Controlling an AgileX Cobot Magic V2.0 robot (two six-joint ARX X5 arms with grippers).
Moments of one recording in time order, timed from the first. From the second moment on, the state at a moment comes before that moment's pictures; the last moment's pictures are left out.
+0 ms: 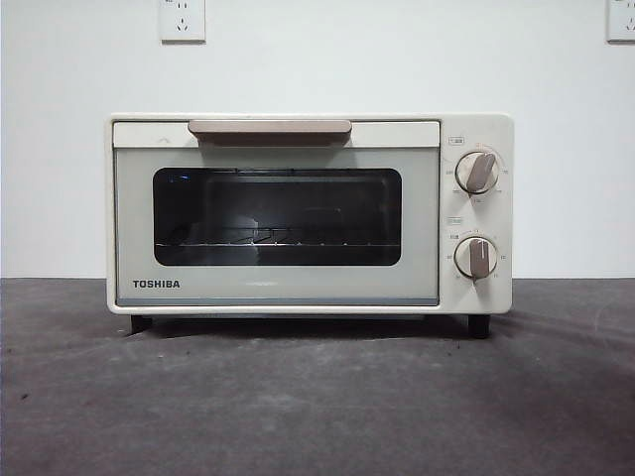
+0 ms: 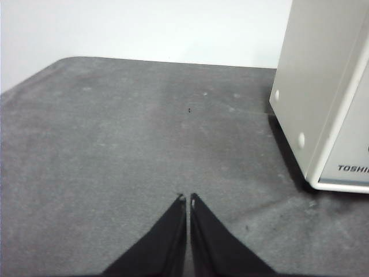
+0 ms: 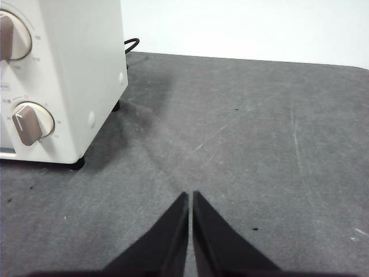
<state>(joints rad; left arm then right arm) -0.06 0.00 0.03 -0.18 -0.13 -0.08 0.03 0.01 0.02 -0.17 -0.03 0.00</state>
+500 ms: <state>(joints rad) -0.07 0.03 0.10 -0.20 -0.06 -0.32 0.04 0.01 0.05 -0.18 -0.13 0.32</state>
